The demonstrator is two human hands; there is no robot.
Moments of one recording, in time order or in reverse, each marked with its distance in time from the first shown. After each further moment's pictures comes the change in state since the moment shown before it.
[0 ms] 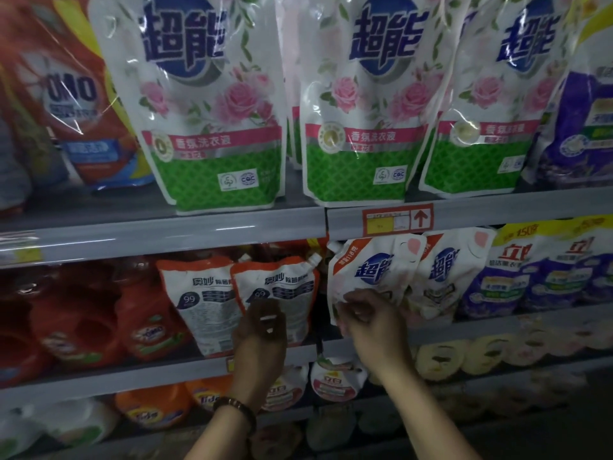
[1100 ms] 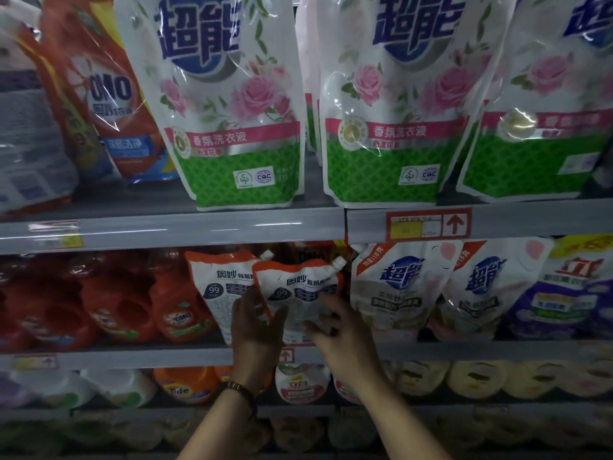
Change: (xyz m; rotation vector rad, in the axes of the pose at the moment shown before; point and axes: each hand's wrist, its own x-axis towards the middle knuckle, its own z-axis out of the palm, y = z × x) left_hand 0.015 -0.003 -0.018 0.033 0.115 -0.144; right_hand -0.009 -0.011 0.050 0.073 -0.420 0.066
